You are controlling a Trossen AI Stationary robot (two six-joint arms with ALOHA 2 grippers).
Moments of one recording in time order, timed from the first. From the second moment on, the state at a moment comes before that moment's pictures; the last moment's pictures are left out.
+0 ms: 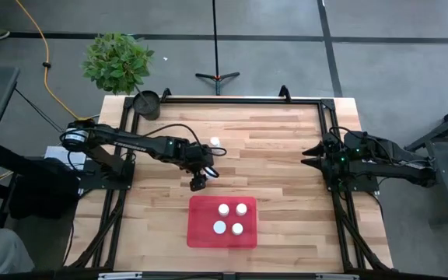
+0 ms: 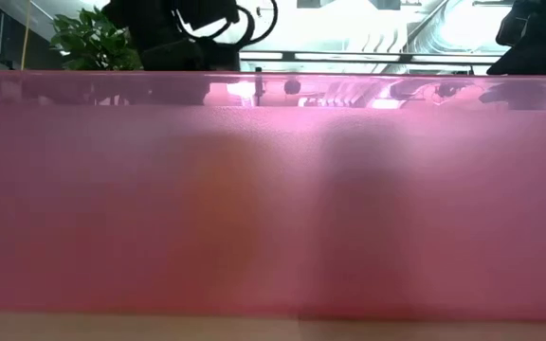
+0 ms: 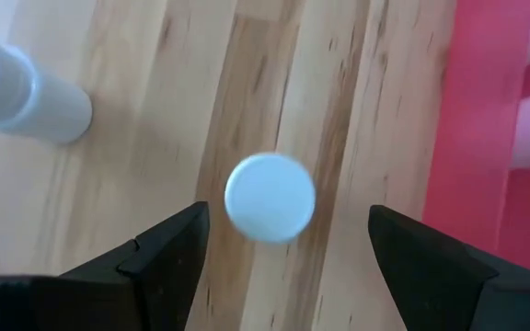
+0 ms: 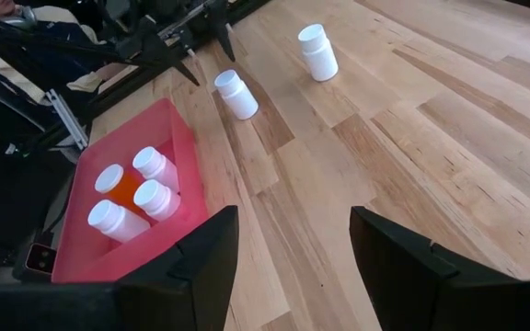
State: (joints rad) left arm -0.01 1.54 1.03 -0.57 -0.04 -0.20; right arm -0.16 0.19 0.47 -0.74 -0.08 0.50
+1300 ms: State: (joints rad) left arm 0.06 1.61 1.03 -0.52 0.01 -0.19; right arm -0.16 0.19 0.47 -0.74 -0.08 0.50
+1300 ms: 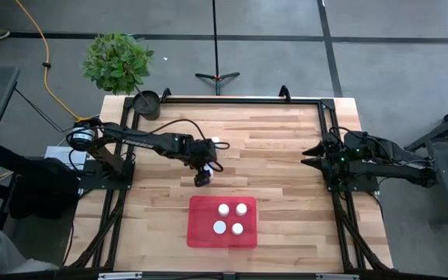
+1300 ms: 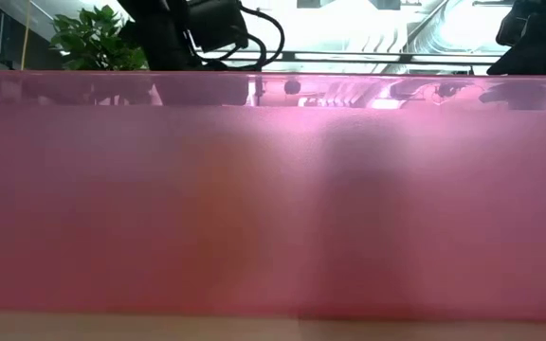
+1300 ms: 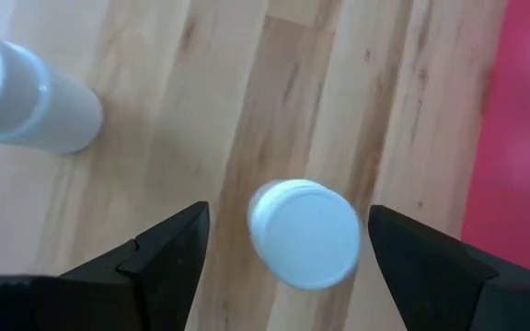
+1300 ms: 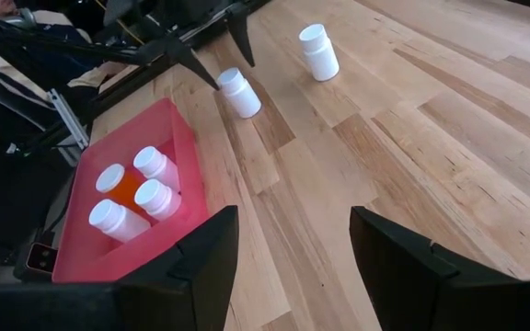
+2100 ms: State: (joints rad) left arm 0.05 1.62 1.03 -0.50 0.04 -0.18; right arm -0.16 0.19 0.47 -0.74 -0.08 0.50
